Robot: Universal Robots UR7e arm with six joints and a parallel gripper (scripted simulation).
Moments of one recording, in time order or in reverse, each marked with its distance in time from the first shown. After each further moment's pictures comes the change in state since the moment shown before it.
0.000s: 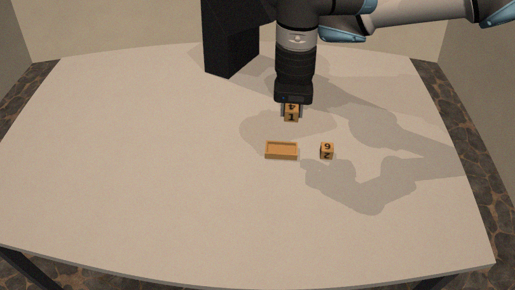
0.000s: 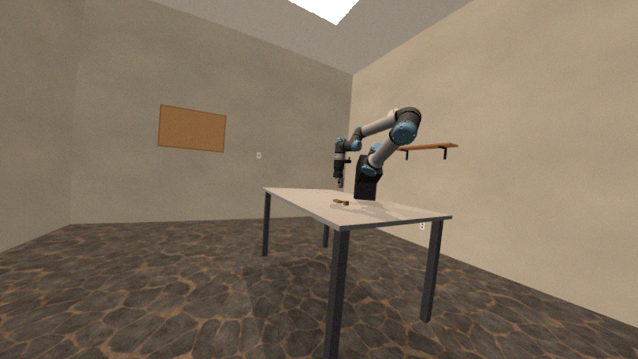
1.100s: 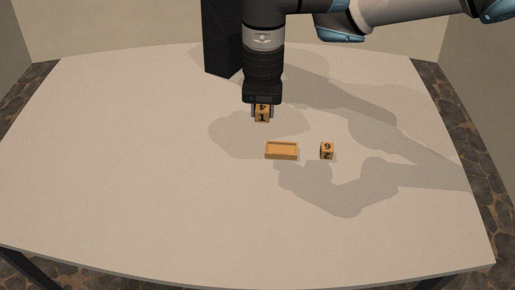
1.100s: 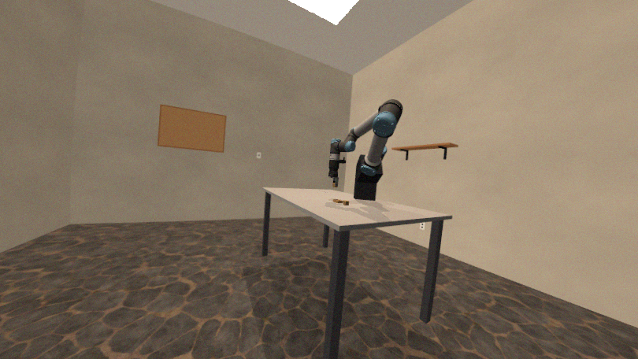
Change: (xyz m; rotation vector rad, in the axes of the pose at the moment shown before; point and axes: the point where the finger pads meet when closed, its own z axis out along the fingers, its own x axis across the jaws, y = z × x) arm -0.060 0.007 0.000 0.000 -0.006 -0.009
